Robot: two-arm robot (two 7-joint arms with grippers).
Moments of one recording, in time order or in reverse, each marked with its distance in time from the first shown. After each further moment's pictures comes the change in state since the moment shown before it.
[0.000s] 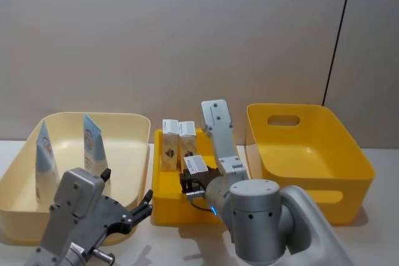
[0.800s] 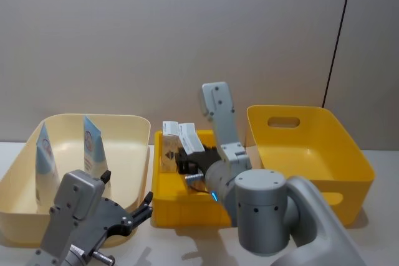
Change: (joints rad) left arm 0.000 0.000 0.000 0.000 0.000 0.000 0.000; right arm 0.021 0.018 -0.011 -0.024 -0.008 -0.079 0.048
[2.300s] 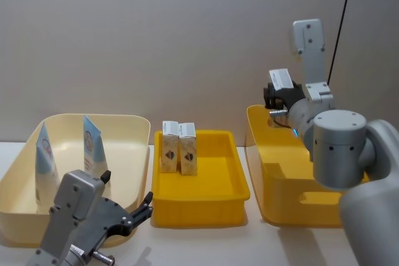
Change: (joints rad) left arm 0.000 0.000 0.000 0.000 0.000 0.000 0.000; right arm 0.177 0.130 0.157 0.087 -0.083 -0.088 -0.011
